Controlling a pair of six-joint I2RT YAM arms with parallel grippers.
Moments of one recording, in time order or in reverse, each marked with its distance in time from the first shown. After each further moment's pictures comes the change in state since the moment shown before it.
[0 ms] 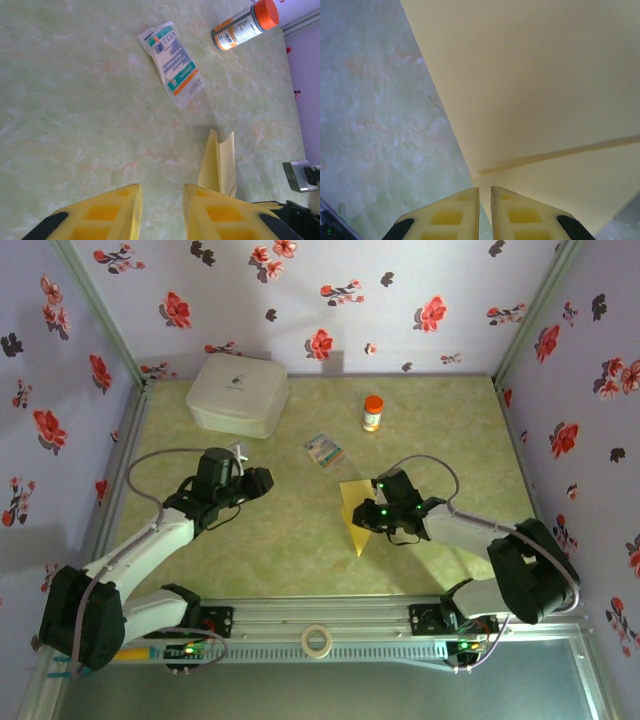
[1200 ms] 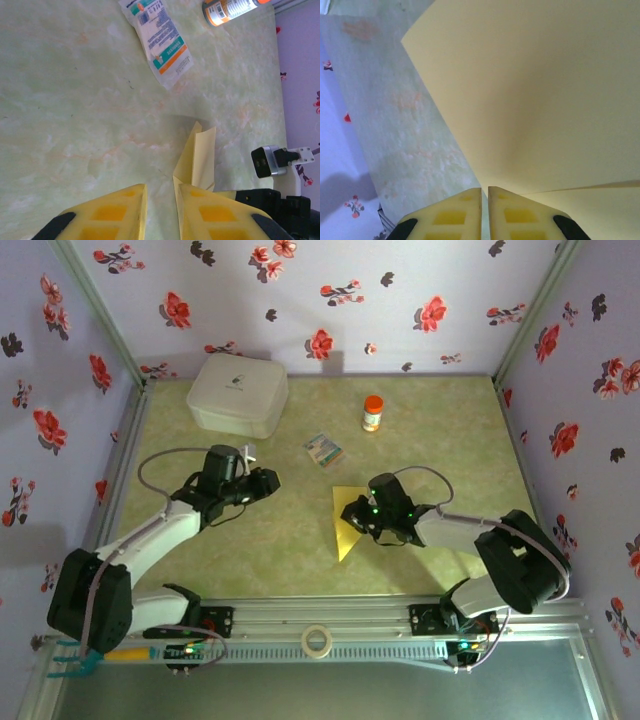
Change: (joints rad) left arm 0.005 0.095 0.018 0.037 0.125 -0.037; right arm 0.074 0.050 -0.048 0.231 0.029 0.378
